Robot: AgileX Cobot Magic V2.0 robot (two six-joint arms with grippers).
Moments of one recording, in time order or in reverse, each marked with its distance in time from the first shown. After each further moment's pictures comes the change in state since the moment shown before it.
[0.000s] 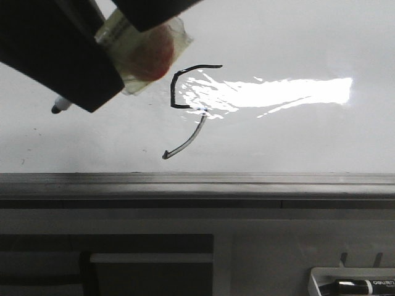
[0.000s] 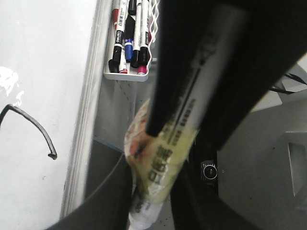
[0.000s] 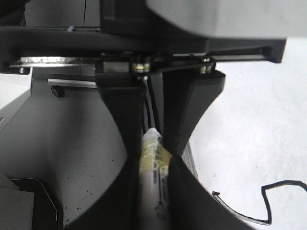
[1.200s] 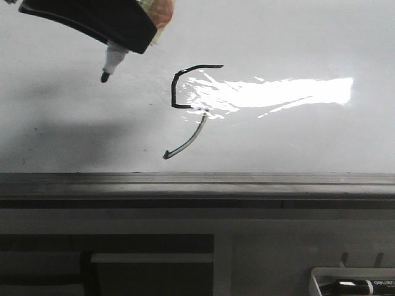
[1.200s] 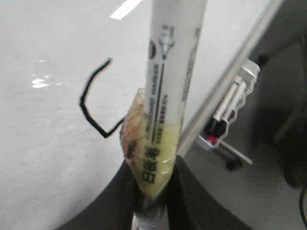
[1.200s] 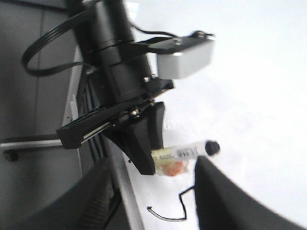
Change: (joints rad) left arm 0.060 0.007 0.101 -0.043 -0.445 -0.446; right arm -0.169 -0.272 -0.050 -0.042 0.034 0.118
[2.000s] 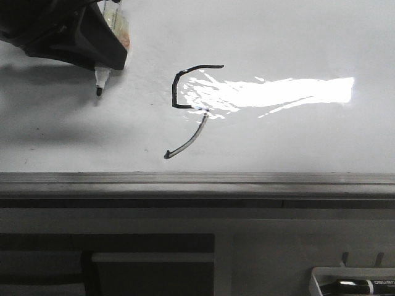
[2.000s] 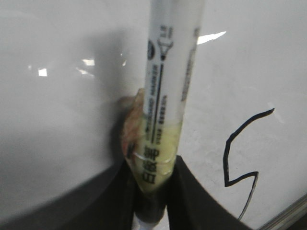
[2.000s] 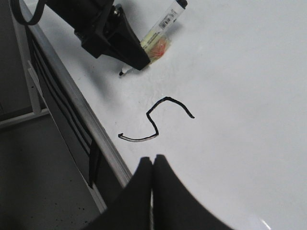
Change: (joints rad) left arm 0.123 0.124 0.038 0.182 -0.230 -0.448; right arm -0.183 -0.051 0.151 0.000 0.040 0.067
